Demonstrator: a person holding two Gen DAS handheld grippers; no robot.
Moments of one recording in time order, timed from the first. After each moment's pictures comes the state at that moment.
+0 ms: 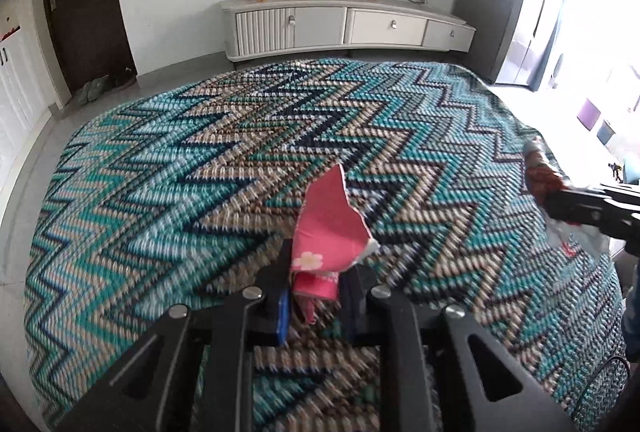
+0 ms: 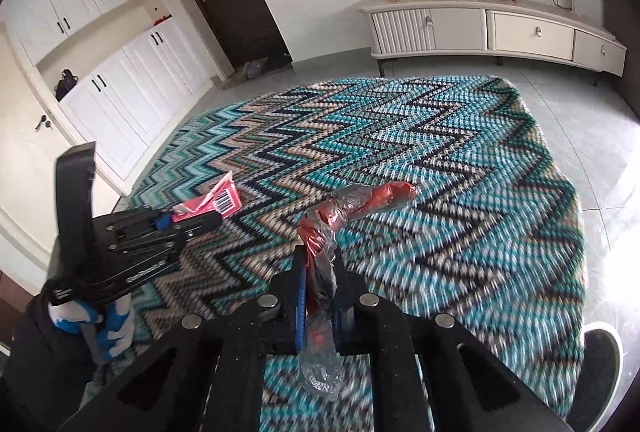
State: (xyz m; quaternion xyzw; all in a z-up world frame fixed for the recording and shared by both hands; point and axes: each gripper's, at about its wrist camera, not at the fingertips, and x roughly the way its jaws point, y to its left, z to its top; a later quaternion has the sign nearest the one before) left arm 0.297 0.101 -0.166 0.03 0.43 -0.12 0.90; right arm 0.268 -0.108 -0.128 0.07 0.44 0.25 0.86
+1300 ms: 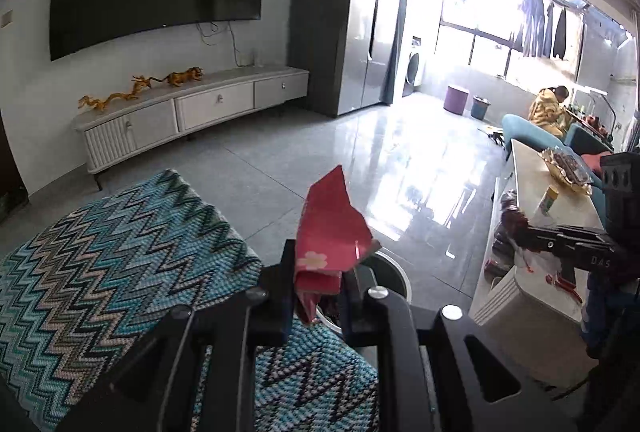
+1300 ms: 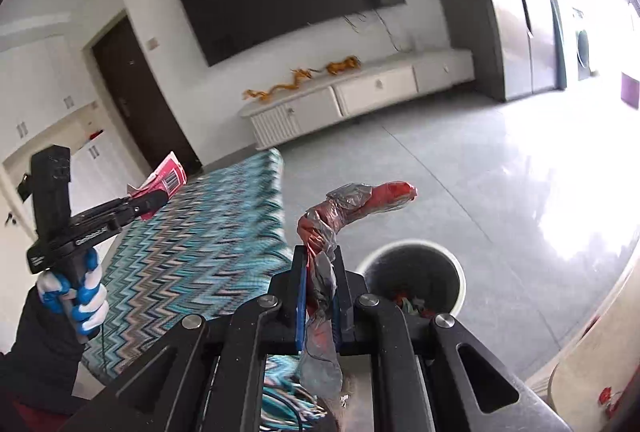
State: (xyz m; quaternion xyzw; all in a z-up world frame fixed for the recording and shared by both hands) left arm 0.117 -0.178 -0.024 0.08 0.31 -0.35 0.88; right arm -0.014 -0.379 -0.038 0.16 0.31 0.05 0.93
